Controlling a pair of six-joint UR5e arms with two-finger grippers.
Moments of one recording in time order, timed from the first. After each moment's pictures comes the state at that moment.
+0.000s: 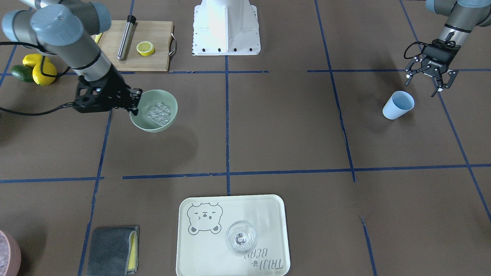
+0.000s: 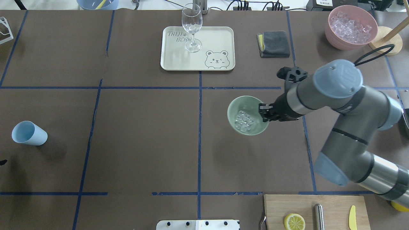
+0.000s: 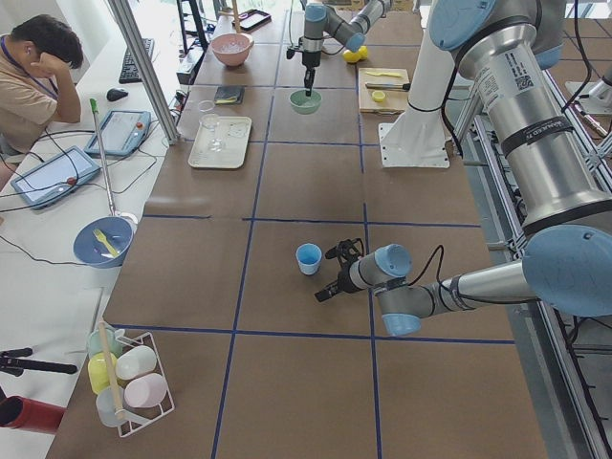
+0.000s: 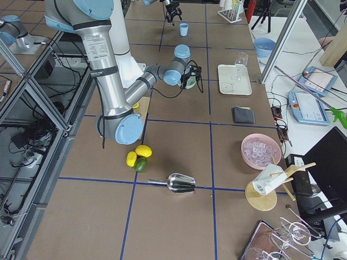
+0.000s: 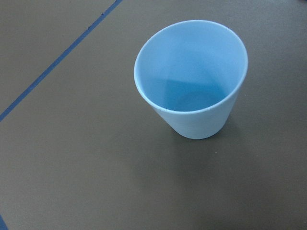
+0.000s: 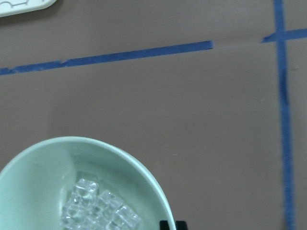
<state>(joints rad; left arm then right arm) -0.58 -1.08 -1.58 -3.11 -1.58 -0.31 0.78 -1.43 1.93 -1.27 2.11 1.10</state>
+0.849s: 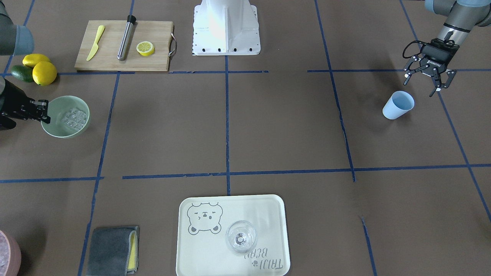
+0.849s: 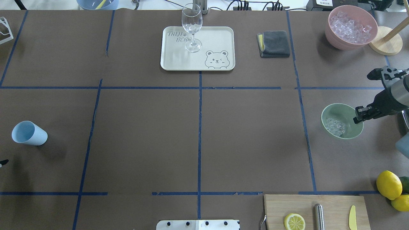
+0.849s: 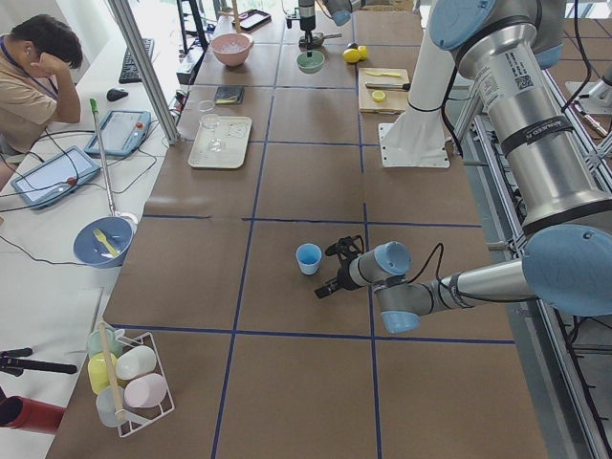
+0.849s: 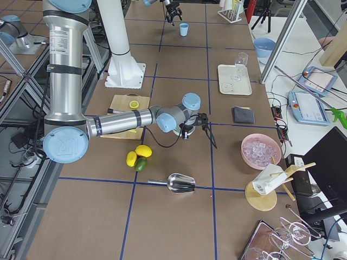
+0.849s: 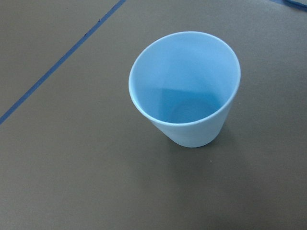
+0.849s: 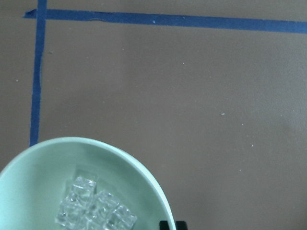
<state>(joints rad) -0.60 -1.08 -1.59 -3.11 -1.60 -0.31 1.01 -1.62 1.74 -1.19 2.31 0.65</state>
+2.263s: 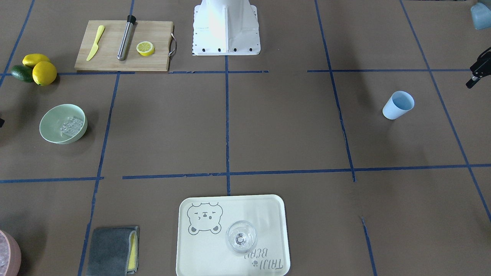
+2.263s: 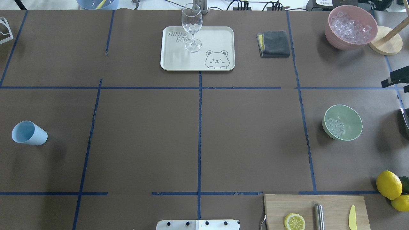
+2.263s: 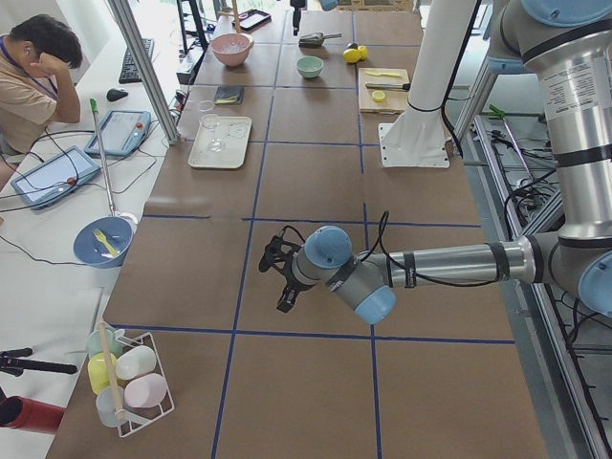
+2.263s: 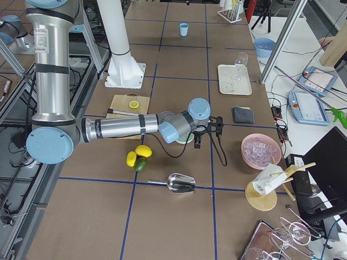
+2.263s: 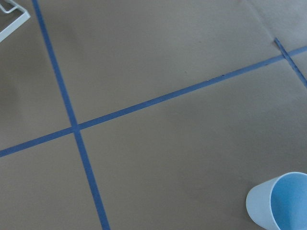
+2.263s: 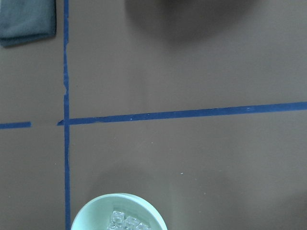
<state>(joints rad) -1.43 -1.30 -1.73 -2.24 -2.41 -0.30 1.34 -1.62 1.71 -1.16 2.48 0.63</state>
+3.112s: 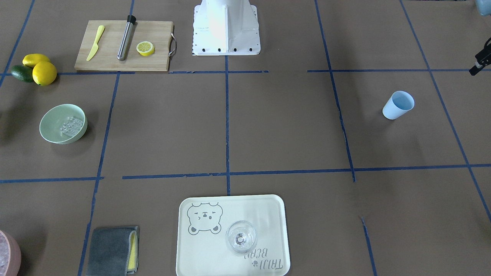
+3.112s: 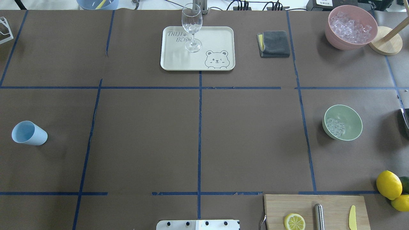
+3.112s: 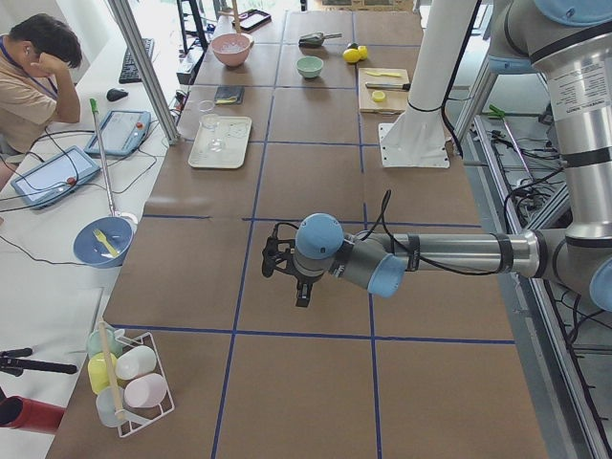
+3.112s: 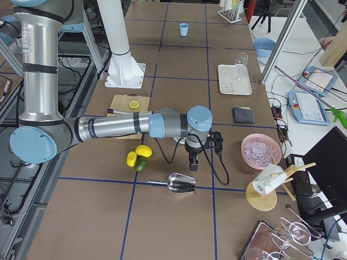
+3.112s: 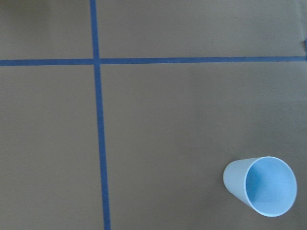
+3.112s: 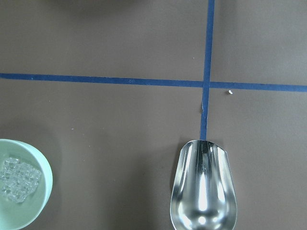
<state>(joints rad) -1.47 -1.24 -1.85 -2.00 -2.42 -0.29 1.52 -1.62 1.80 -1.70 2.38 0.04</state>
